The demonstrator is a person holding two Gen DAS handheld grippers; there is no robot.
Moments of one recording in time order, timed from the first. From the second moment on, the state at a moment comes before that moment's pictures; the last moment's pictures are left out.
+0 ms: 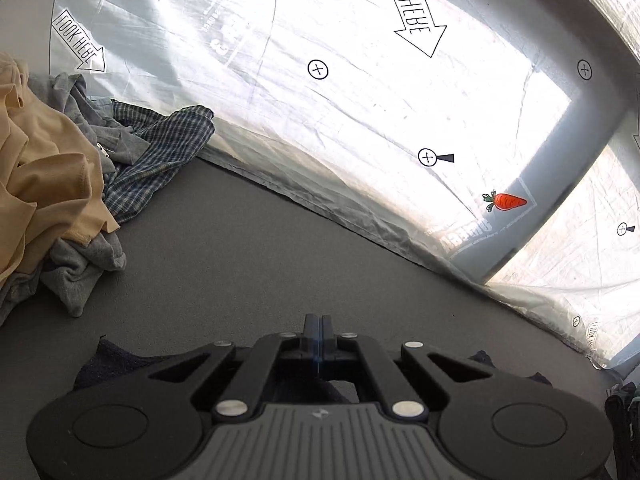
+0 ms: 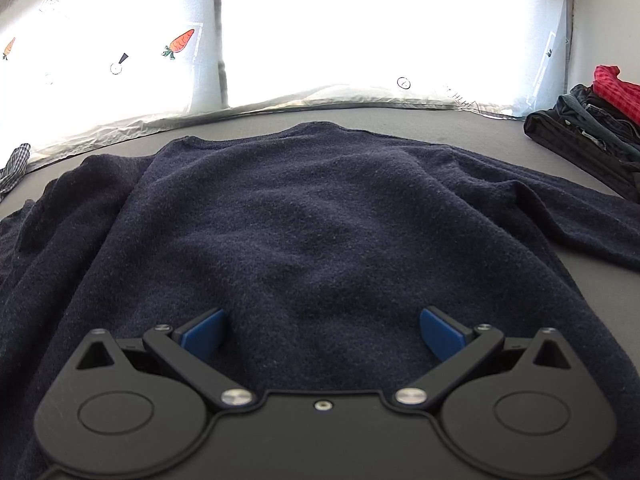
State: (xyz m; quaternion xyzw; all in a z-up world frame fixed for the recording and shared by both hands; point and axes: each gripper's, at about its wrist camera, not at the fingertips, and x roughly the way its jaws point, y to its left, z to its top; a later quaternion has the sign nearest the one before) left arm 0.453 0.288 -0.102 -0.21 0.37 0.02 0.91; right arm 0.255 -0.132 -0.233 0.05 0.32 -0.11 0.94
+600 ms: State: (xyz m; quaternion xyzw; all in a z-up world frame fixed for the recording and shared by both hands) left arm 0.482 0.248 -0.170 -0.21 0.48 -0.01 0.85; right arm 0.255 -0.133 -0.233 0.05 0.32 -0.11 0.94
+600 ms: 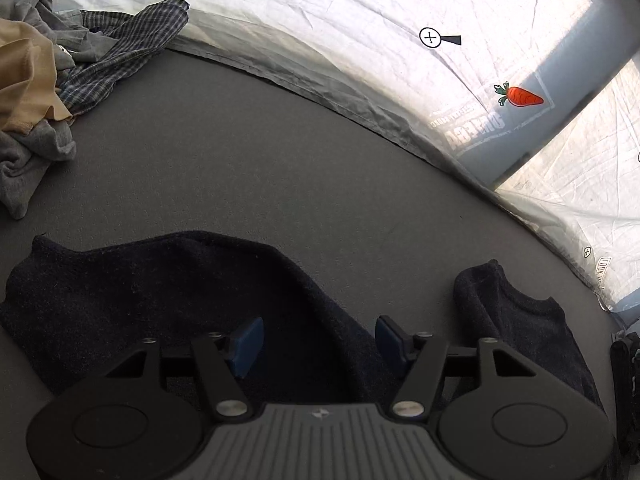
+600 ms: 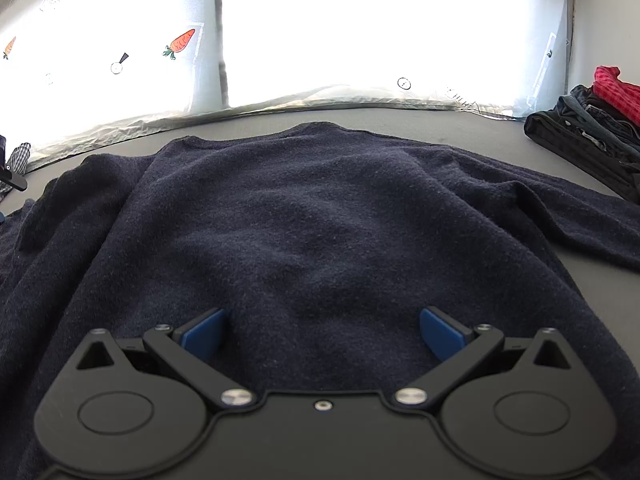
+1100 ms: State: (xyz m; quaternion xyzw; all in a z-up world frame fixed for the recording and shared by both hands) left arm 0.480 0.253 -0.146 -0.24 0.42 -0.01 0.87; right arm 0.255 -0.133 -0.233 0.05 0.32 -0.11 0.94
